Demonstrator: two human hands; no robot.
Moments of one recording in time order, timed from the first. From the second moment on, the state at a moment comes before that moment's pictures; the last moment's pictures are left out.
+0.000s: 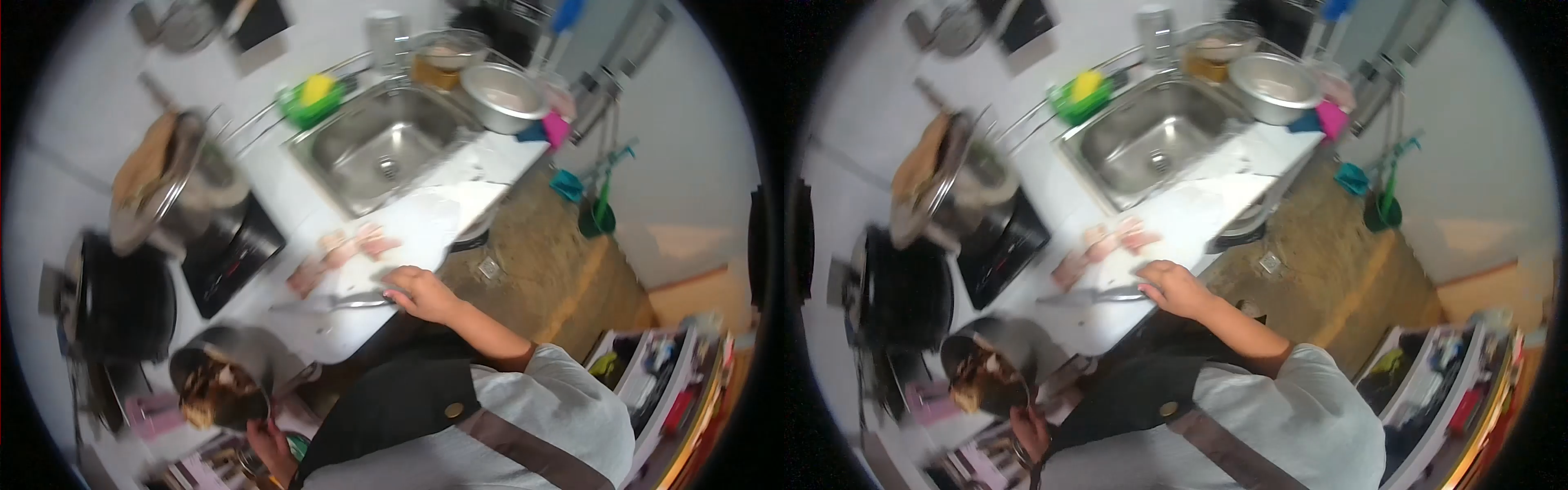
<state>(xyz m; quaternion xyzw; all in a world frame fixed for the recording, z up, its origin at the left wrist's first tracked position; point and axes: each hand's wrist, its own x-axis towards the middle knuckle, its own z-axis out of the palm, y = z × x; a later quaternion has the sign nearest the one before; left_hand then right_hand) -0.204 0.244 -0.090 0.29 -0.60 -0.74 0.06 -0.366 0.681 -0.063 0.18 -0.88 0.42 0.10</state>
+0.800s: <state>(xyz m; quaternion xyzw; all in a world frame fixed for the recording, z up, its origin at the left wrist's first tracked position) -0.316 0.949 0.030 0.29 -0.37 -0.82 -0.32 -0.565 1.548 -0.034 -0.42 -0.76 0.39 0.30</state>
